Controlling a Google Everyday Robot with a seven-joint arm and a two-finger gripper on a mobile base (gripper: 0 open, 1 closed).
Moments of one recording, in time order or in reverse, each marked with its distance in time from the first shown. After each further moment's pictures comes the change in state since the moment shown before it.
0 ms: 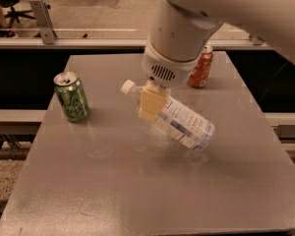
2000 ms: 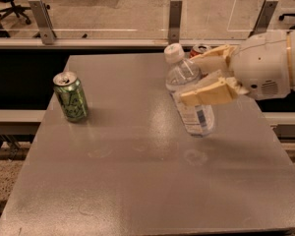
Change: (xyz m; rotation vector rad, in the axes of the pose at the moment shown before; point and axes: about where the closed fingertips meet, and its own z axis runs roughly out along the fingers) arm 0.048 -0.024 -0.069 0.068 -0.819 -0.091
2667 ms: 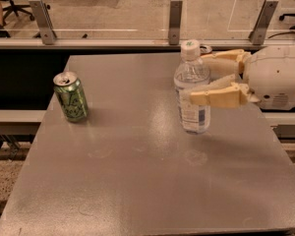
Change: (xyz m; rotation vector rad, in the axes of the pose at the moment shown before) arm 0.005 -0.005 -0.014 0.040 -0.202 0.002
